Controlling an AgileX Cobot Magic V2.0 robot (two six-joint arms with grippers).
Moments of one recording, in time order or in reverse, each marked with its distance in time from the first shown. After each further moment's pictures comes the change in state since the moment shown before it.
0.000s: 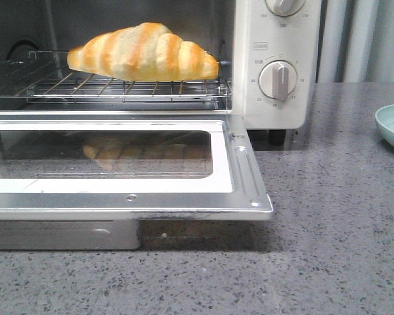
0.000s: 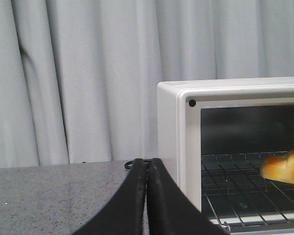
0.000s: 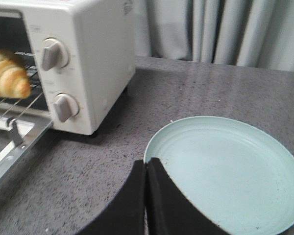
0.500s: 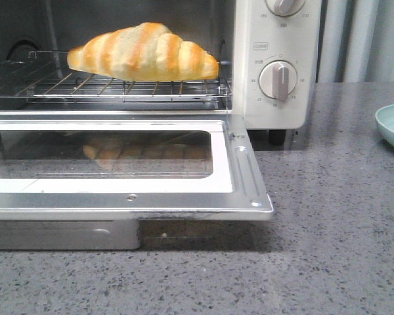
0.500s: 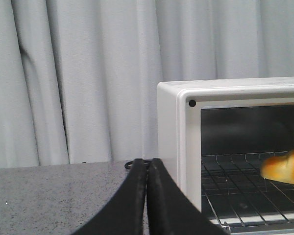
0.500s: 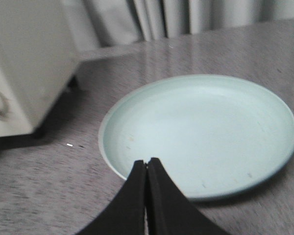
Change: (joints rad) left arm 0.000 0.000 0.000 0.000 -0.002 0.000; right arm -0.281 -0.058 0.333 0.165 -0.273 0.000
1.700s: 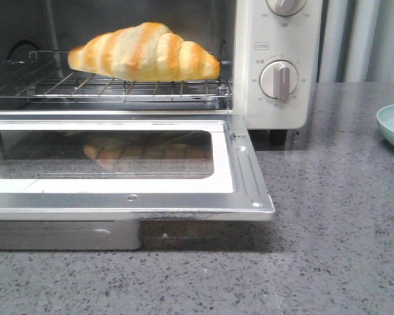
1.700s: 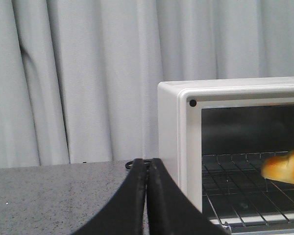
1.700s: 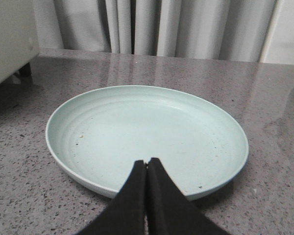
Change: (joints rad) left arm 0.000 0.000 0.000 0.000 0.000 0.000; right arm -0.073 -0.107 0.155 -0.091 -0.177 -0.185
